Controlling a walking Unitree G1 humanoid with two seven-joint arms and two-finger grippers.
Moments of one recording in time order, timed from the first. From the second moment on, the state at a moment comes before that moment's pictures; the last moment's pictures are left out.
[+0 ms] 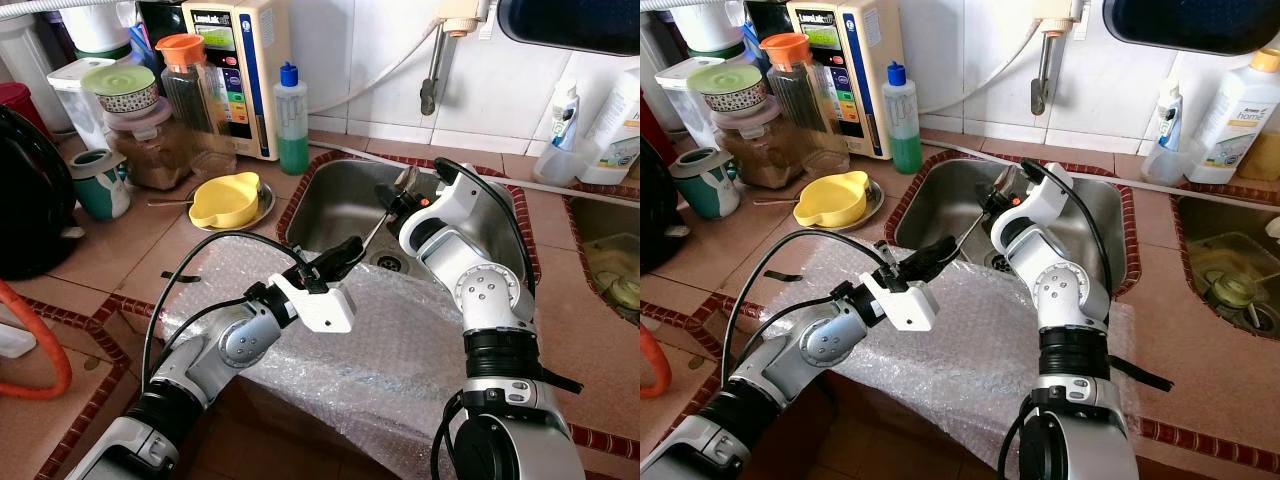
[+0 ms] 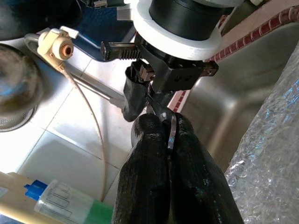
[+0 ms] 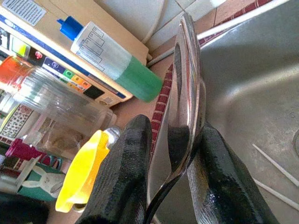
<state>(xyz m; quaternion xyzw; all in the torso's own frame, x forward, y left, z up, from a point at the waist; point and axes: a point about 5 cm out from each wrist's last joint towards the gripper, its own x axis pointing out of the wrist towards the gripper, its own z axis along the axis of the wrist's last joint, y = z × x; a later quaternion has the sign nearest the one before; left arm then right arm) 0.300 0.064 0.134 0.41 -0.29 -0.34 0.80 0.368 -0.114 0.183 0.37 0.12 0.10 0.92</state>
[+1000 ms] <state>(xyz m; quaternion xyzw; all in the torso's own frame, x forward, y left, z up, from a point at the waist) 0.309 0.081 0.155 0.17 -0.21 -0.31 0.91 0.386 -0.148 0.163 0.32 0.07 -0.02 0.95</state>
